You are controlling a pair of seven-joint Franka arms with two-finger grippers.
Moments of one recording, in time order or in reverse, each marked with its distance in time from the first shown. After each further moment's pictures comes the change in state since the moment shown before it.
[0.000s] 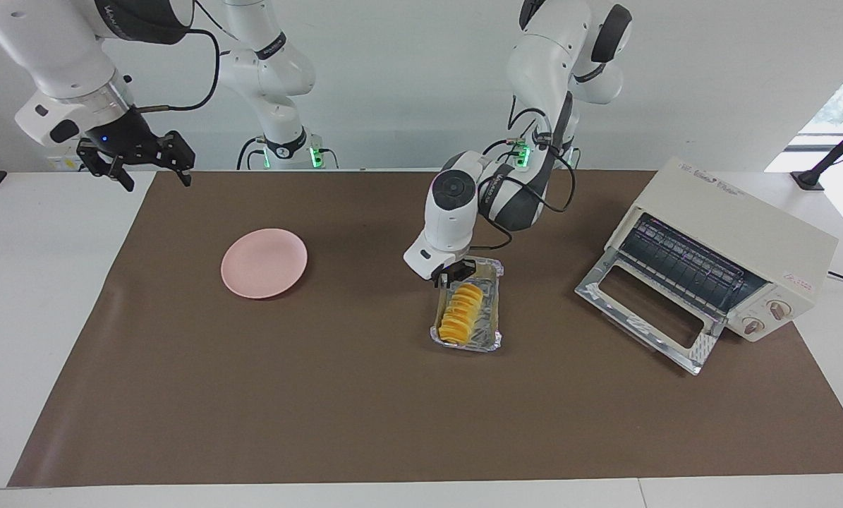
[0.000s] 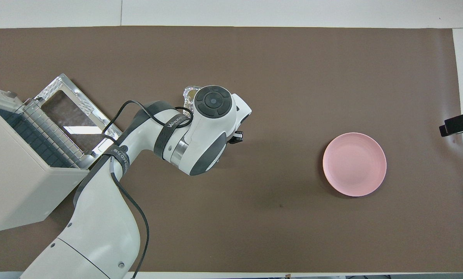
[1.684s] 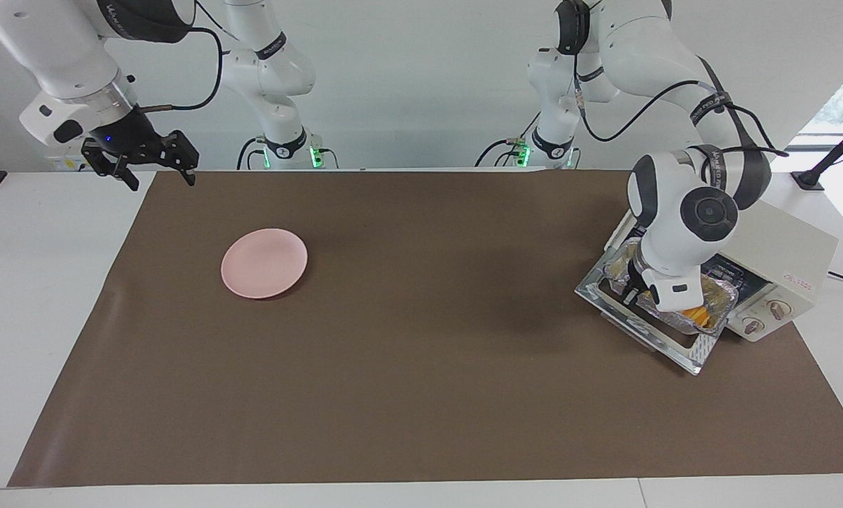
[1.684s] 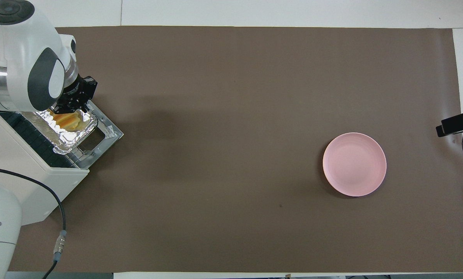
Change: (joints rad) left arm 0.110 -0.034 0.526 0.158 -0.016 -0.376 -0.298; right arm -0.001 -0.001 0.007 0.000 0.014 -0.006 0.016
